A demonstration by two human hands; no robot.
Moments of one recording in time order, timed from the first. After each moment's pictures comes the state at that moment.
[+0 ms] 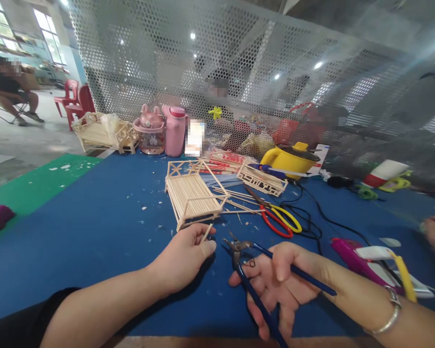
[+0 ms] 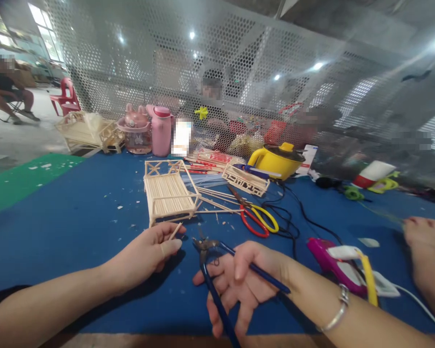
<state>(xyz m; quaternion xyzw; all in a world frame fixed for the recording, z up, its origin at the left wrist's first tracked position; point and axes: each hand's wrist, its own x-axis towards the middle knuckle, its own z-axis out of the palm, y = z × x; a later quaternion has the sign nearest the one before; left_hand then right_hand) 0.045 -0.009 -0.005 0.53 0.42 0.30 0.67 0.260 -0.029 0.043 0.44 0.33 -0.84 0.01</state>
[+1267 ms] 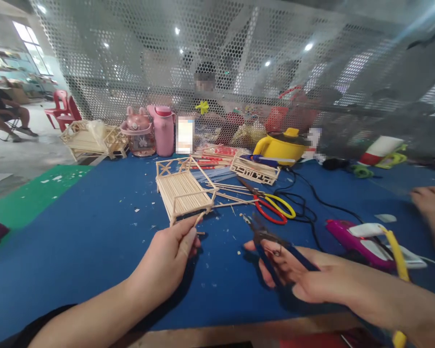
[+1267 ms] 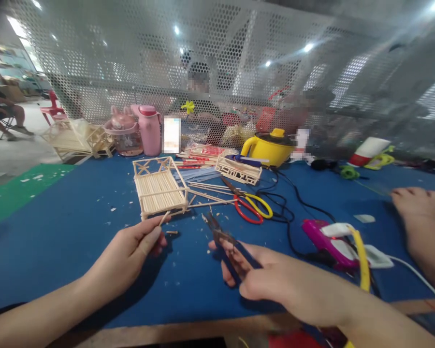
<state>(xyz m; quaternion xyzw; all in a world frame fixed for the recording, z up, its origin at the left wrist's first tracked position) 0.033 -0.019 0.005 0.69 0.45 0.33 0.46 0.282 -0.080 0.060 0.57 0.63 -0.51 -0.12</state>
